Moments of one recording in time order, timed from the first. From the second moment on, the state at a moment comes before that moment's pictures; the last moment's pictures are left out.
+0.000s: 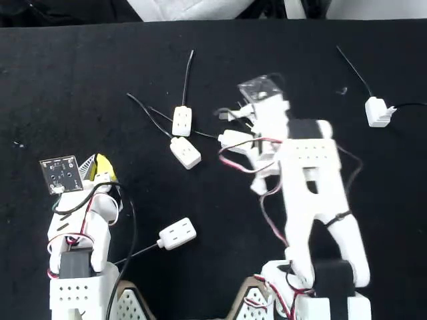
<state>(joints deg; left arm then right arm) -8.3 -104.0 94.0 37.2 8.1 -1.0 -16.5 29.3 74.6 23.2</state>
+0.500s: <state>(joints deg) -8.3 -104.0 94.0 37.2 8.1 3.3 -16.5 28.4 73.4 55.1</state>
